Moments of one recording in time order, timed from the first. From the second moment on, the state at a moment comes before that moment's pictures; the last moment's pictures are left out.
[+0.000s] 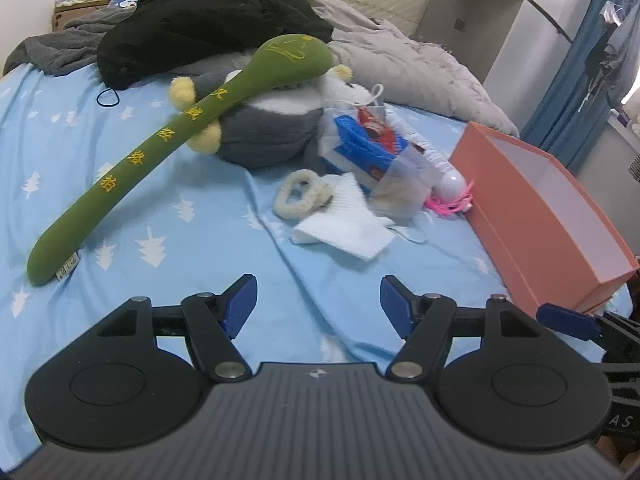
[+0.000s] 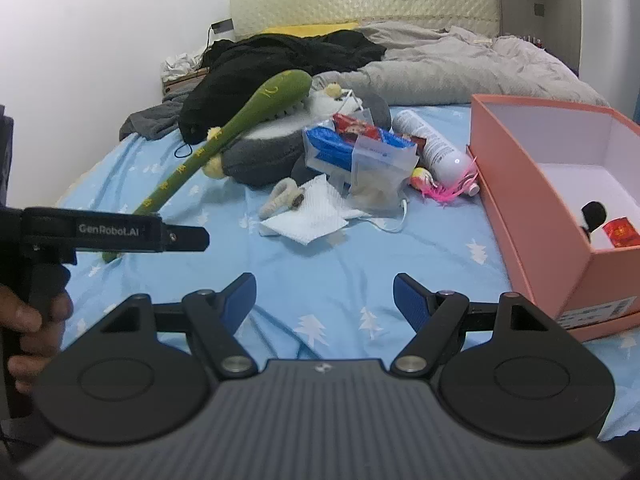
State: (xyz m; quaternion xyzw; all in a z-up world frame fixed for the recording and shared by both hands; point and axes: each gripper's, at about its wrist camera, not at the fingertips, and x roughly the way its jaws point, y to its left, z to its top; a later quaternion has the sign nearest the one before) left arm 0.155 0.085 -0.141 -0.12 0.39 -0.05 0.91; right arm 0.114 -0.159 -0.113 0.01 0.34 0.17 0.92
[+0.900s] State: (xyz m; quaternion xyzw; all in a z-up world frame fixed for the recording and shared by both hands) left arm 0.257 0.119 -0.195 -0.13 0.38 -0.01 0.92; right arm 0.208 -0.113 -0.170 -0.02 0.36 0.22 0.91
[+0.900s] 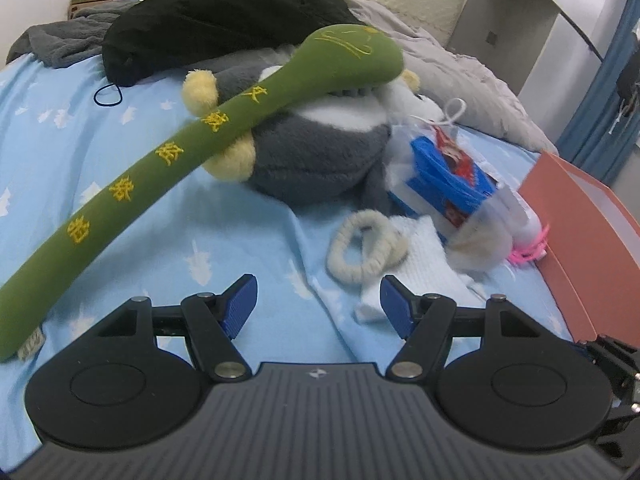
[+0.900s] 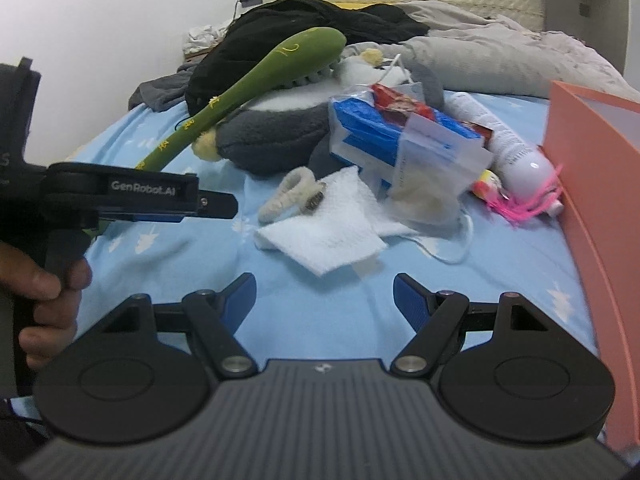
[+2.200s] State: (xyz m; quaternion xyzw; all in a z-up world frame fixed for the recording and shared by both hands) left arm 0.287 0.091 -0.200 -0.16 0.40 0.01 0.90; right arm 0.254 -0.116 -0.181 -0.01 0.36 0.25 0.90
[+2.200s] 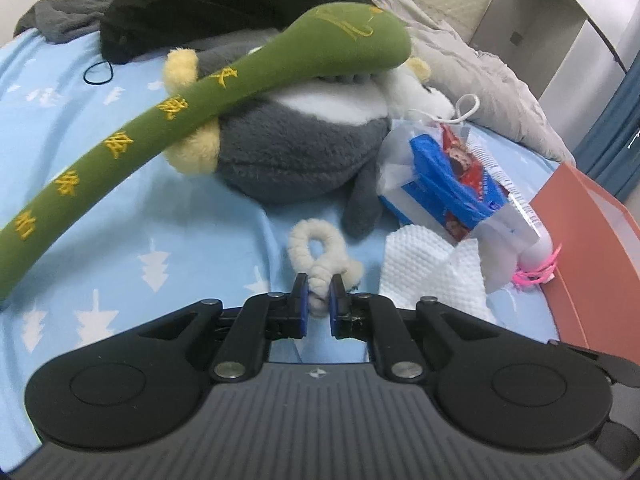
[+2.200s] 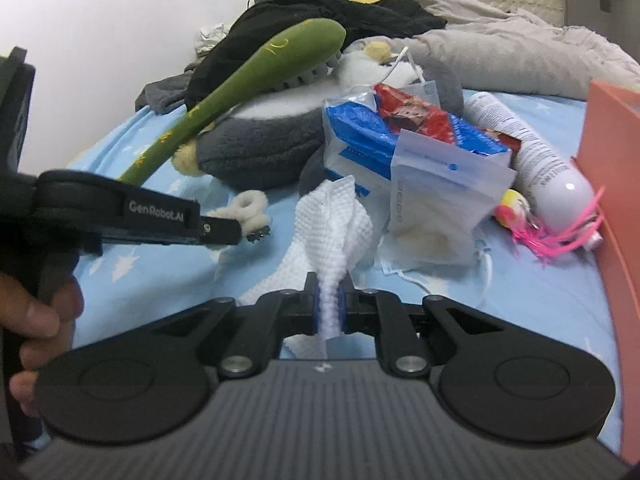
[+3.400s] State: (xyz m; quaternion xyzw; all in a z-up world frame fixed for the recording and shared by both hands) left arm 0.171 0.010 -0.110 -0.13 0.42 -0.04 0.90; right arm 0.139 -0.213 -0.088 0.00 0.35 0.13 0.93
